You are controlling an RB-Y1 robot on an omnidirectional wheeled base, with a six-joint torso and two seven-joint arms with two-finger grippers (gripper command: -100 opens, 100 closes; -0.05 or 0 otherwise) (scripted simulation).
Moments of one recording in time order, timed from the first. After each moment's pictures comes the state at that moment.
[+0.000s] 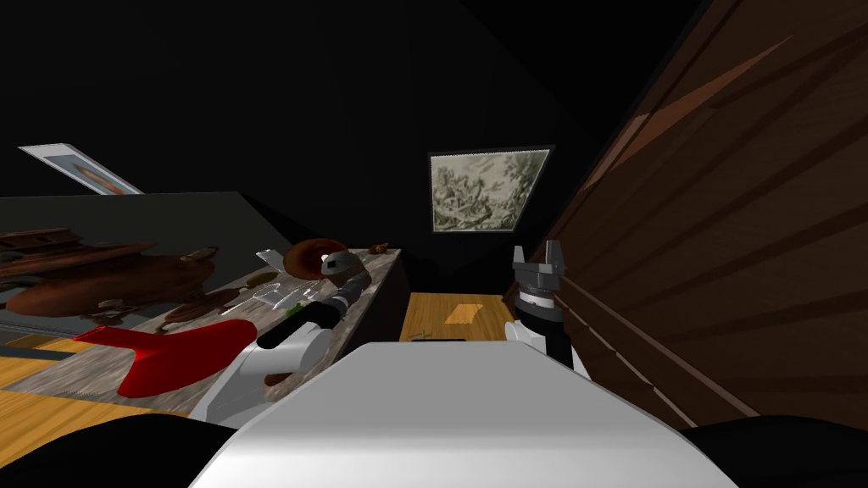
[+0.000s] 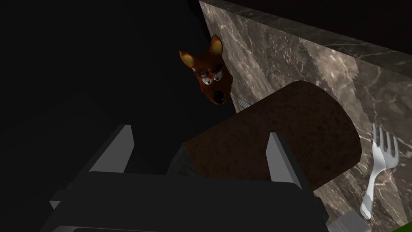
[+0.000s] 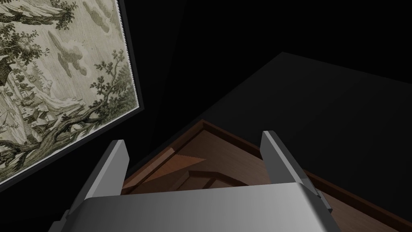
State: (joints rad) left arm 0.56 0.40 0.27 -2.44 0.39 0.74 -0.26; right arm 0.54 0.04 -0.04 -2.32 0.01 -0.60 -0.12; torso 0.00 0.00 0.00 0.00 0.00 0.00
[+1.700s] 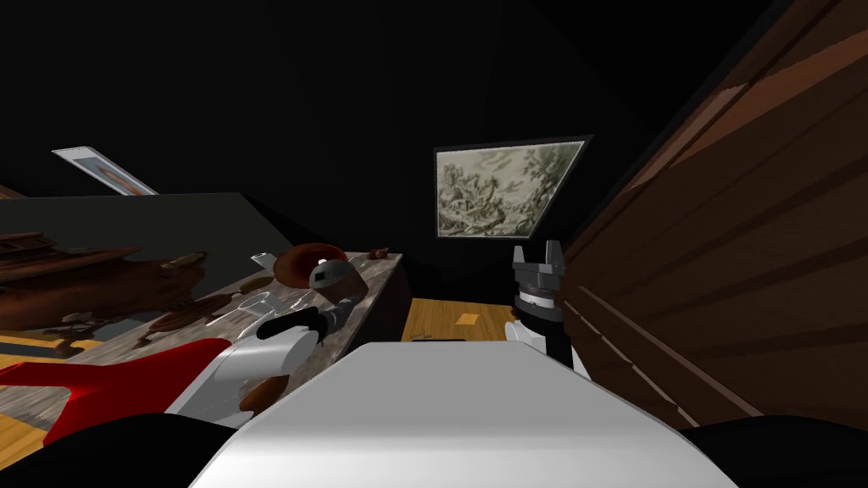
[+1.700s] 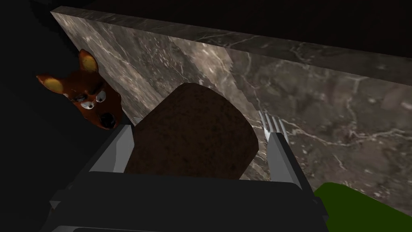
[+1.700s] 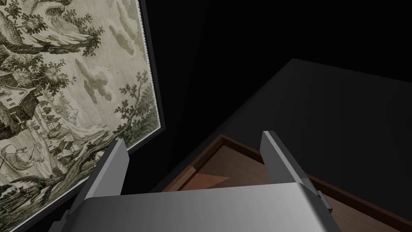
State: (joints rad) left arm 0.59 0.46 0.35 -2.41 0.49 1.19 -0.30; right arm 0.54 0.04 -0.04 -2.32 0.01 -0.60 -0.12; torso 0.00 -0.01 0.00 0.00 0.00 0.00
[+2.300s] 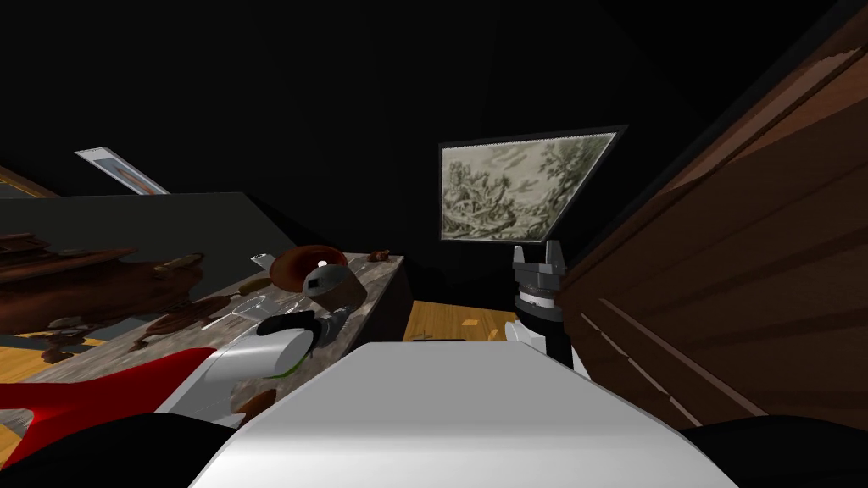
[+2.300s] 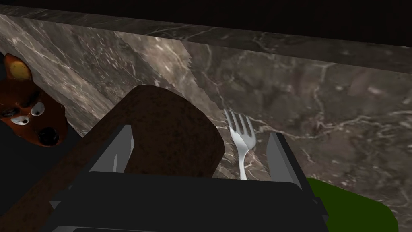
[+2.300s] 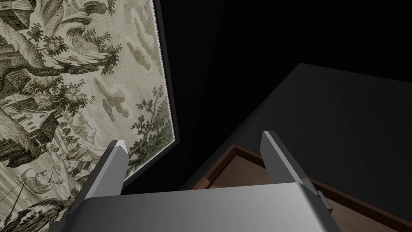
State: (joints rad) left arm 0.59 0.49 0.39 -2.38 0.52 1.37 -0.31; right arm 0.54 0.04 -0.04 -2.32 0.01 -0.60 -0.12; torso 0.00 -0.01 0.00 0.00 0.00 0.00
